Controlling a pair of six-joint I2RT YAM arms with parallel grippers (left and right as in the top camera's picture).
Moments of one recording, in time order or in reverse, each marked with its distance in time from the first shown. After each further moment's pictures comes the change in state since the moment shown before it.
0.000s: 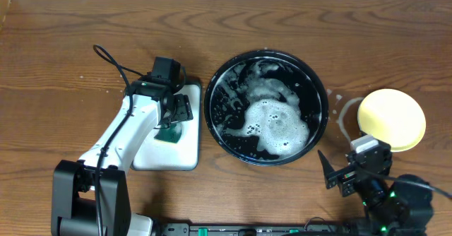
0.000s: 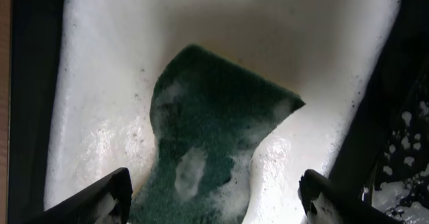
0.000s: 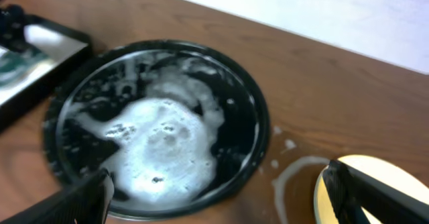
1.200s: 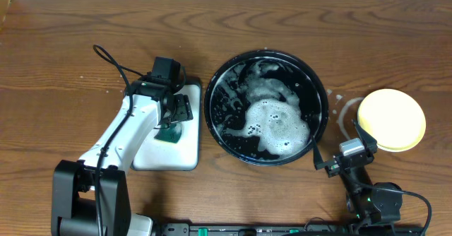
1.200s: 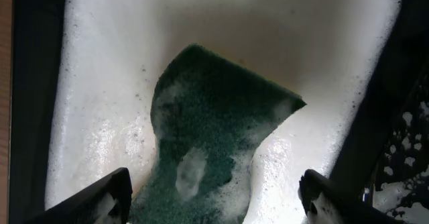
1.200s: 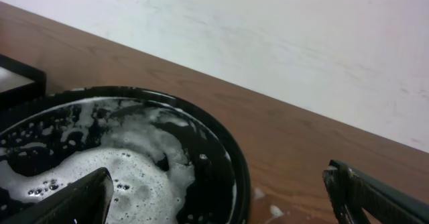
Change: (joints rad) left arm 0.000 0.000 0.000 0.000 -0.001 0.000; right arm 0.026 -0.198 -0.495 0.646 0.040 -0.007
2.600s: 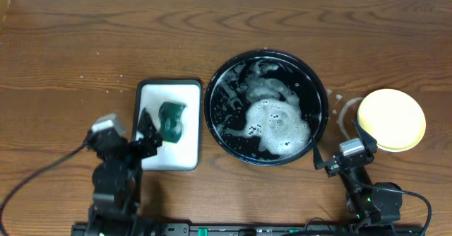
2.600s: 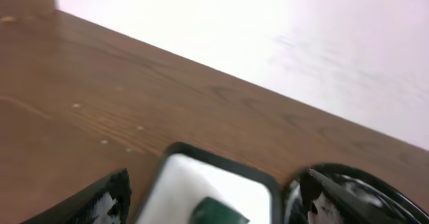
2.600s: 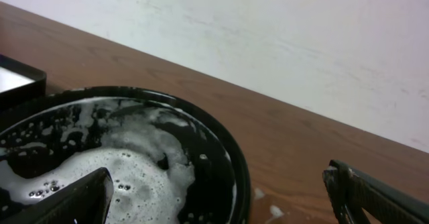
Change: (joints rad) left arm 0.075 -1.320 -0.686 0.538 -0.152 0.055; right arm 0.000 0.000 0.000 0.000 0.000 0.000
